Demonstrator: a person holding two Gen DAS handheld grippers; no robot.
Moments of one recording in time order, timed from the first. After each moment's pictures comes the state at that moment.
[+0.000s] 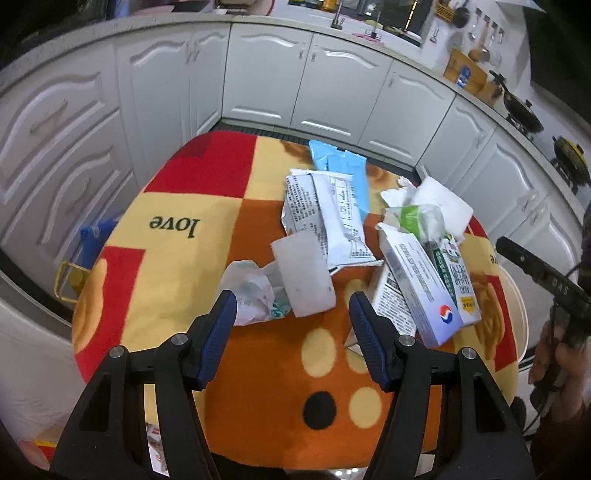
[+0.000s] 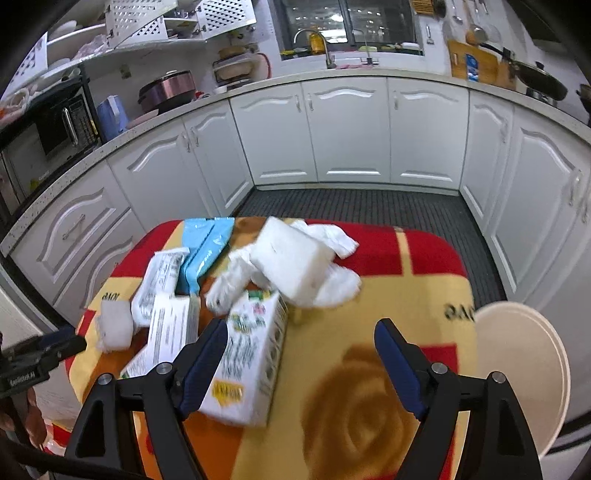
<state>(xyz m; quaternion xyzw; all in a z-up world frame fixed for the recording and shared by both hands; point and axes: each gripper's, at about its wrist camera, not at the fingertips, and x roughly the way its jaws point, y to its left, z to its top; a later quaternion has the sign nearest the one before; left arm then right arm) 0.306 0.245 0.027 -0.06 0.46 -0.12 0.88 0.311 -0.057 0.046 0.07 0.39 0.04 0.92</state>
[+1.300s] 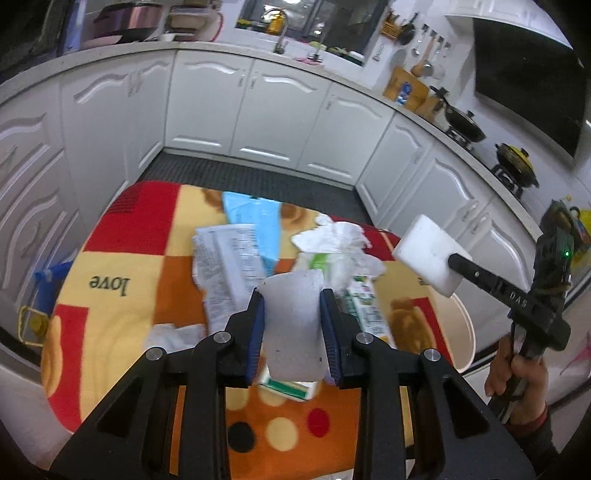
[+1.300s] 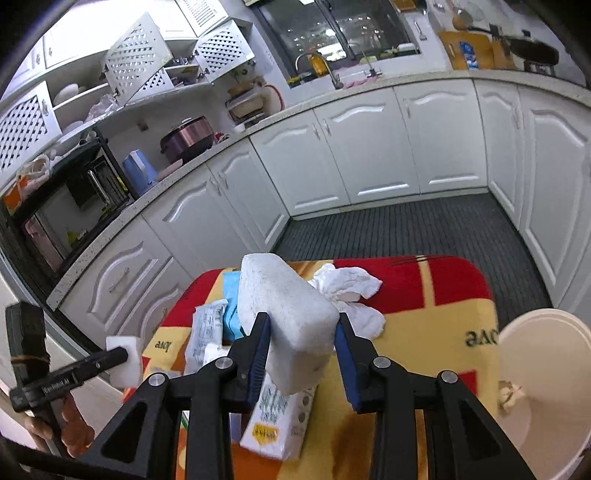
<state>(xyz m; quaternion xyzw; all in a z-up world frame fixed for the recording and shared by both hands) 0.302 0.204 0.090 -0.08 0.40 -0.24 0.88 0.285 -0.089 0.079 0.16 0.33 0.09 0.93</state>
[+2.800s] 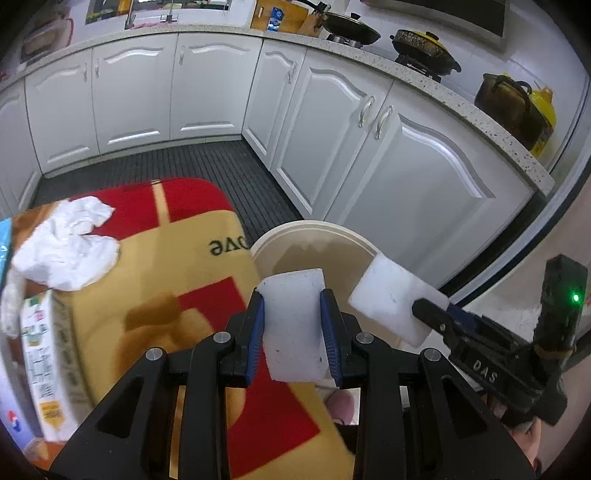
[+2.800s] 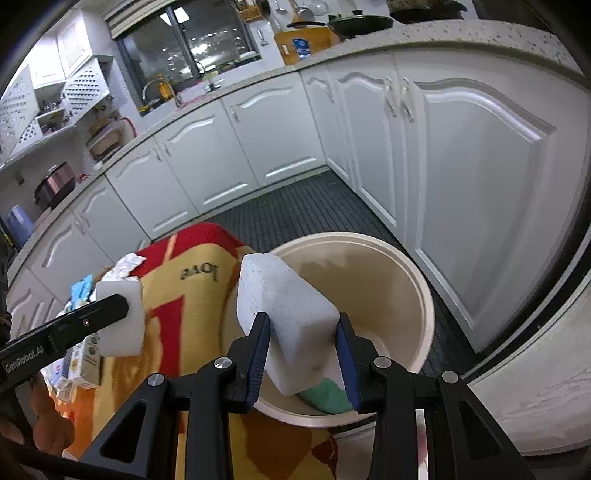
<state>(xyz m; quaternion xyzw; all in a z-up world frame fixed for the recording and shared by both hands) 0.271 -0.115 0.039 0.04 0.43 -0.40 0.81 0.141 -0.277 0.016 0.21 0.36 -0.18 0.89</state>
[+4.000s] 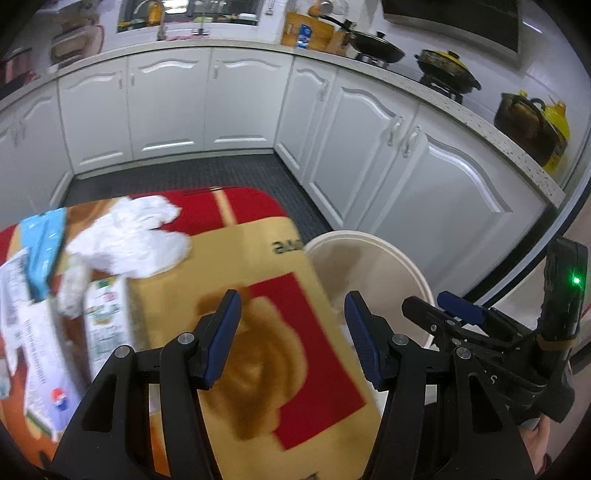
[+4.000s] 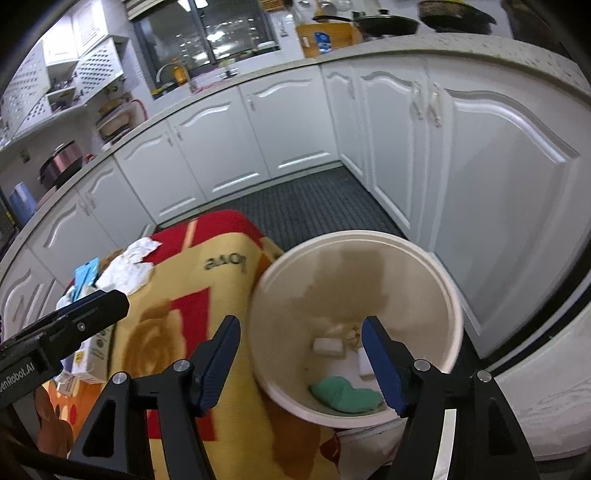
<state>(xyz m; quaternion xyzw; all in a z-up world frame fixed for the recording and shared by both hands) 0.267 -0.049 0.056 0.03 0.41 -0.34 0.84 0.175 -0.228 0.028 0.18 0.37 -0.14 0.90</state>
